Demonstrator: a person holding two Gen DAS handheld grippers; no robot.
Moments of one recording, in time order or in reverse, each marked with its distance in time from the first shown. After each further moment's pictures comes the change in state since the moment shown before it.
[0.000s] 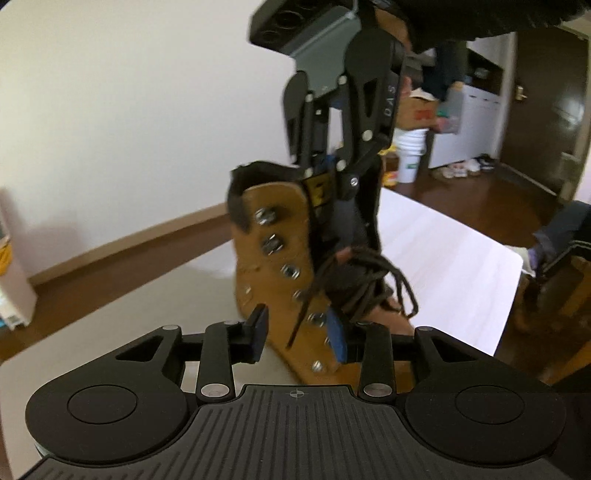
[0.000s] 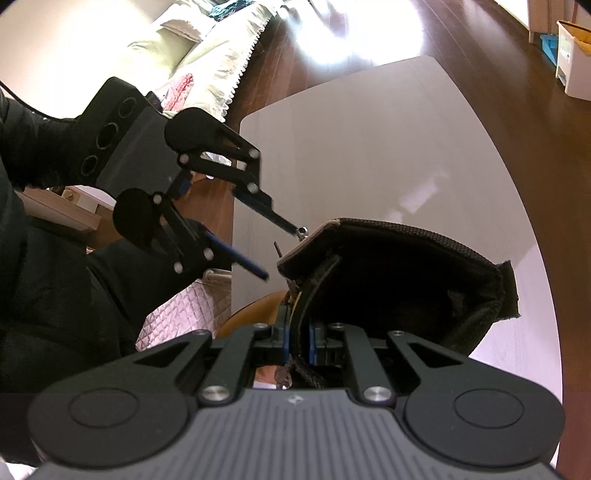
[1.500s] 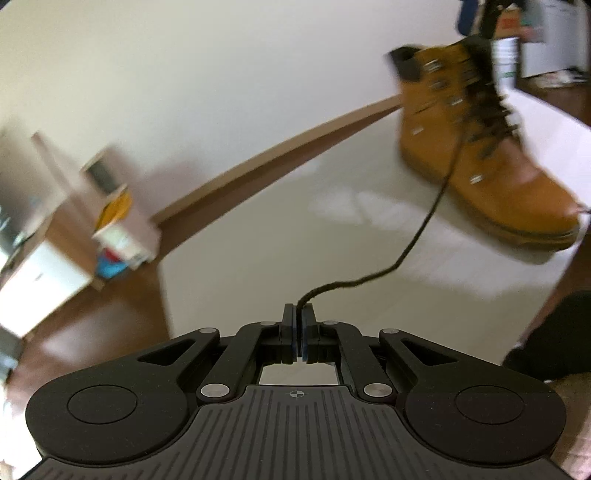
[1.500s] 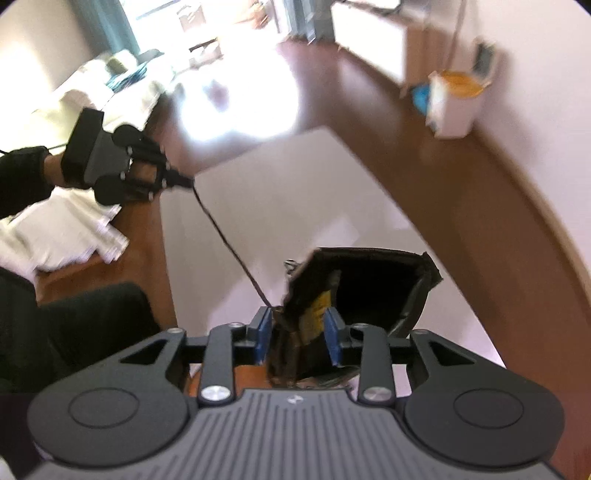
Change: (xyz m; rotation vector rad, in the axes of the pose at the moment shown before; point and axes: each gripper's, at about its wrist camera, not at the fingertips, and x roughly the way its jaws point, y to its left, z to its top) left arm -0.104 0.036 -0.072 0.121 0.207 0.314; right arm -0.036 0.111 -0.049 0.175 -0.336 -0.473
